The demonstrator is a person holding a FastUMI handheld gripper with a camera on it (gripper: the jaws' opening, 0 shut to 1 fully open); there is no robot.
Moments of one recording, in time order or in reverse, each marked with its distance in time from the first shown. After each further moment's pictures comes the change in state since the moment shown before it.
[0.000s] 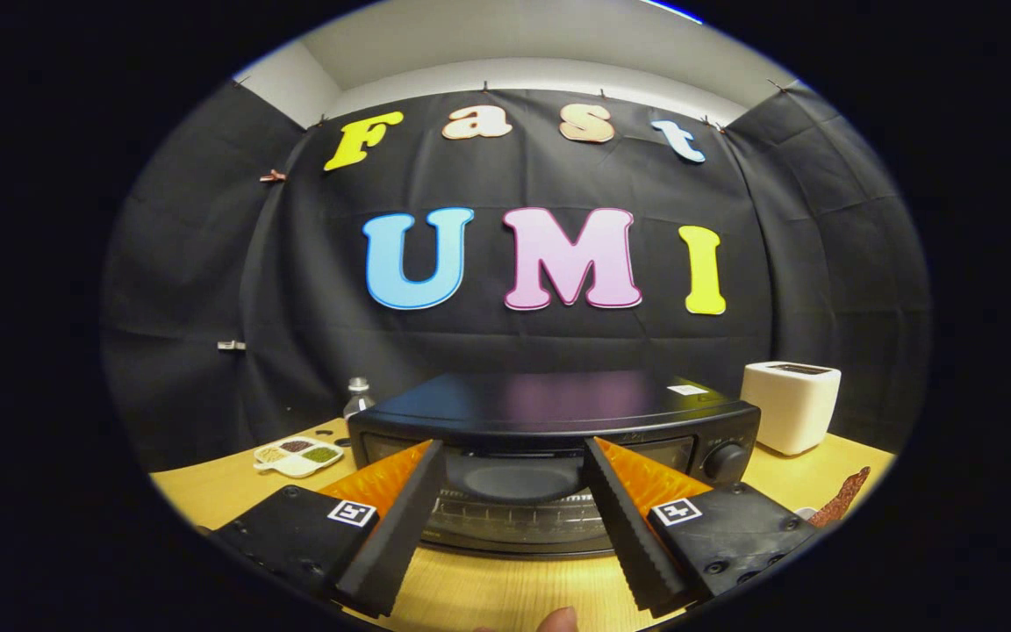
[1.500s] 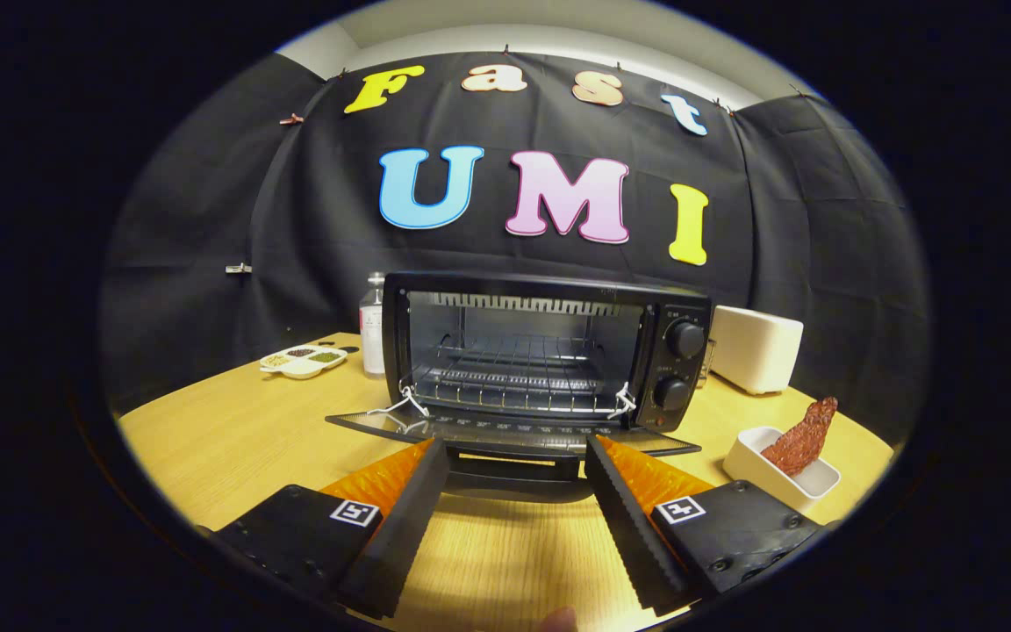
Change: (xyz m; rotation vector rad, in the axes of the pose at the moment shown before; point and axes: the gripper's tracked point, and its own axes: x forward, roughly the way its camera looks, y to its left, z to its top) arm -0.127 0.007 -0.103 -0.089 0.246 -0.010
